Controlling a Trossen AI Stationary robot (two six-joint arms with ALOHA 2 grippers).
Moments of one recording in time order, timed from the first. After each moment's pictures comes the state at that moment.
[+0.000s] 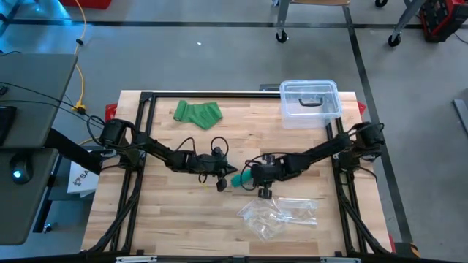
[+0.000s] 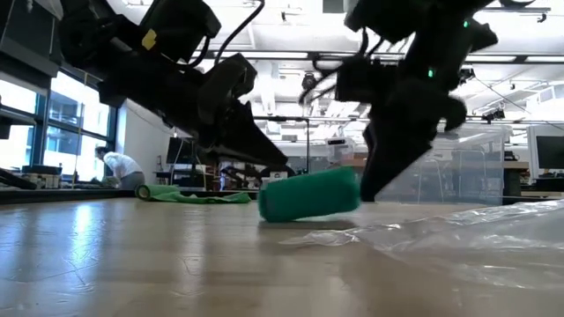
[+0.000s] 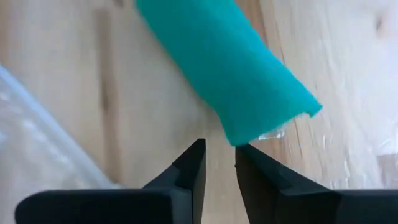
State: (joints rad) left arm -0.16 1.77 0.67 0.62 -0.23 -0.34; right arm 0.23 1.75 0.97 -0.32 0.17 0.31
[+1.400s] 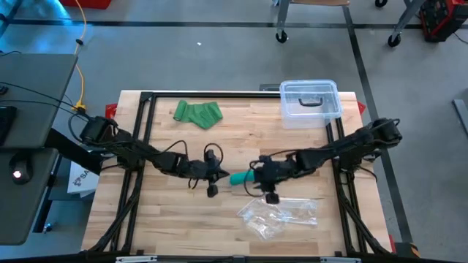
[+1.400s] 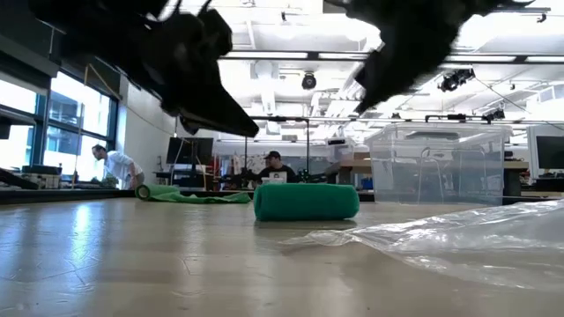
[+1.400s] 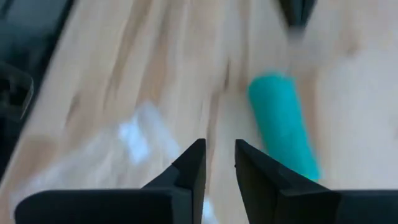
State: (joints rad) left arm -0.27 1.58 0.67 0.36 -0.31 -0.30; right arm 0.28 1.56 0.98 -0.28 0.01 0.18
